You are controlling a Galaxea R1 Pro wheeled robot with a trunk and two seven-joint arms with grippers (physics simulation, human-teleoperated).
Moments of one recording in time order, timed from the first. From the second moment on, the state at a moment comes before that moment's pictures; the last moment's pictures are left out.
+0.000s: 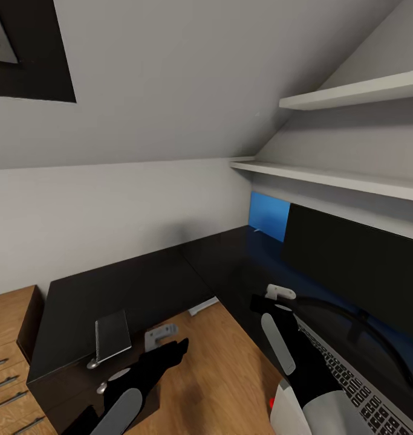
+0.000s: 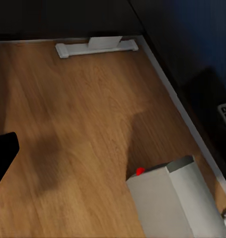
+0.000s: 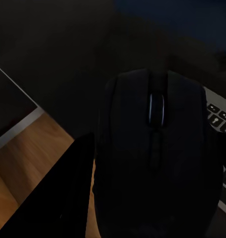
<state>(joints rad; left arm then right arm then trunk) -0.26 0.17 -0.64 -1.59 1.02 0.35 0.74 -0.54 0.07 0.18 -1.16 -0.43 0.55 -0.53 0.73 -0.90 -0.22</state>
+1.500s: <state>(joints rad) -0.26 0.22 -0.66 -1.61 1.04 0.31 0.74 -0.55 0.09 0.17 -0.83 -0.44 0.28 -0.53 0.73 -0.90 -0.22</state>
